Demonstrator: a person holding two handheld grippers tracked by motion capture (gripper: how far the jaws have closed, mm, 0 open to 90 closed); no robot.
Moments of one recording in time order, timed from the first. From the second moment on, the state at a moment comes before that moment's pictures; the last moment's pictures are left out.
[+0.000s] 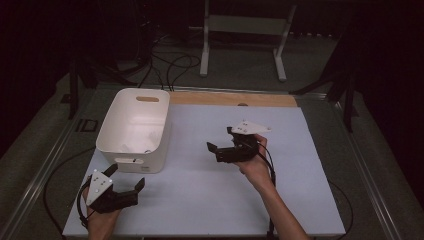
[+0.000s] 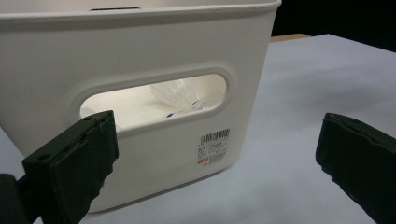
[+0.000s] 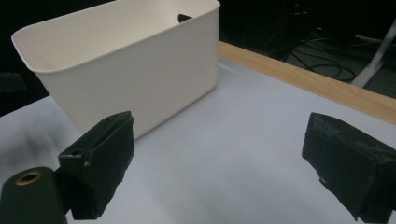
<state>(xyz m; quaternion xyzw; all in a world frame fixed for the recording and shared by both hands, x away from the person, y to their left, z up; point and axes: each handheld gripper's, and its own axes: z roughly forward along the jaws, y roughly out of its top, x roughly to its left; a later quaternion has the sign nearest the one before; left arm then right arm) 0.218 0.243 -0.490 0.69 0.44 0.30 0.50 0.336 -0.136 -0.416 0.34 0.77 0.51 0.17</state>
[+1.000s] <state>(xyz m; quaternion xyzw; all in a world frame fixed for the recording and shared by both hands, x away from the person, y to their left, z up) 0.233 0.235 -0.478 0.69 0.43 0.30 0.50 0.298 -0.224 -0.448 0.40 0.73 0.51 0.21</state>
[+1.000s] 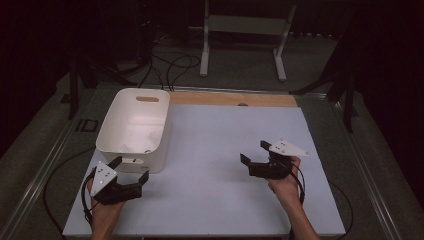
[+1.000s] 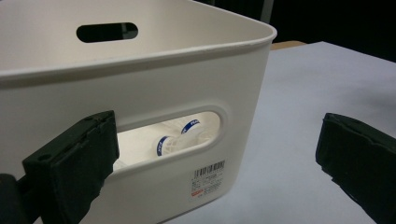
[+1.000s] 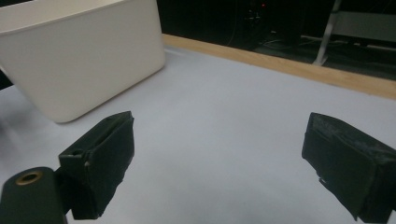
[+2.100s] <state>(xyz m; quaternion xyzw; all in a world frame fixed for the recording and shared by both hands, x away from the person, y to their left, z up) 0.227 0.233 -0.480 0.69 0.43 0.31 0.50 0.250 -0.264 -0.479 0.40 0.69 0.54 0.27</state>
